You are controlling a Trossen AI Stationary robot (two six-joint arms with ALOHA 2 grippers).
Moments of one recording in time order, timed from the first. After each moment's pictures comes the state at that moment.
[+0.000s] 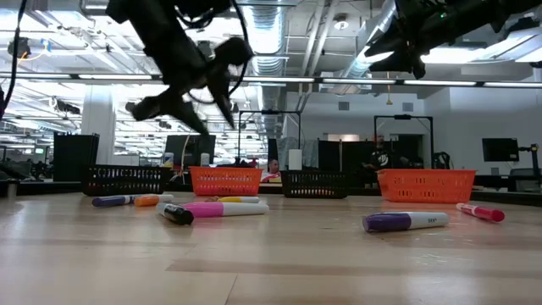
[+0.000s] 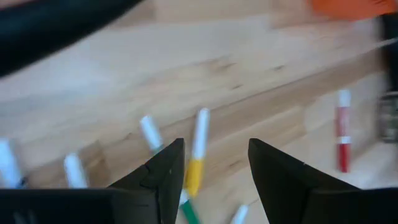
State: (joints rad) left arm -0.10 1.51 0.95 -0.41 -0.30 -1.28; right arm -0.52 0.81 0.70 -0.19 -0.10 0.17
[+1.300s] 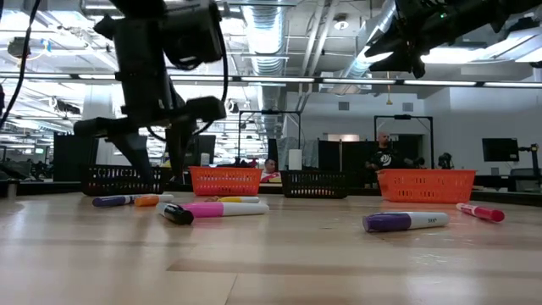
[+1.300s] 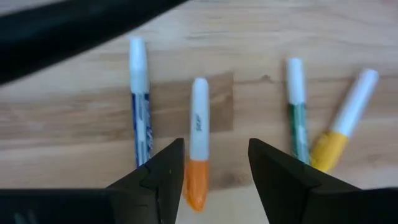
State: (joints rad) left arm -0.12 1.61 0.91 -0.65 -0.20 -1.57; right arm -0.52 0.81 0.70 -0.19 -0.10 0.16
